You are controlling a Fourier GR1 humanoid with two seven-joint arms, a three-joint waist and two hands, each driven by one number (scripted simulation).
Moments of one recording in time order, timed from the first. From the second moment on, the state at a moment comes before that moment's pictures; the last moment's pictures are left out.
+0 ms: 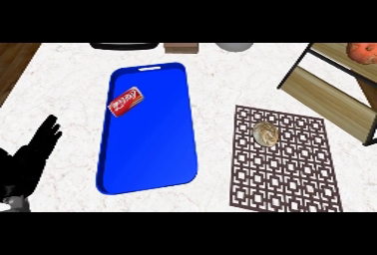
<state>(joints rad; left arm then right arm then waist) 0.02 0.26 0.23 -1.46 0.03 -0.13 0.12 -0.87 -0.71 -0.41 -0.96 0.96 0.00 0.54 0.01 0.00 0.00</state>
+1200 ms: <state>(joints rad) 0.03 0.24 0.24 -1.46 0.02 -0.12 0.12 -0.77 -0.78 -0.76 -1.39 0.49 0.11 0.67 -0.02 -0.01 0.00</state>
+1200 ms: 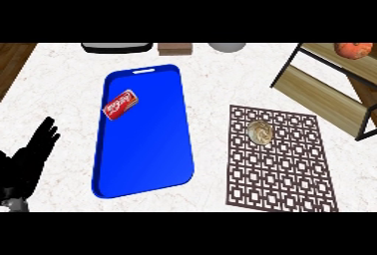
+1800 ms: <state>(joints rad) 0.08 0.26 0.29 -1.46 0.04 -0.13 0.10 -0.50 -1.02 -1.25 -1.63 0.19 0.55 0.85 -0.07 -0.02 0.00</state>
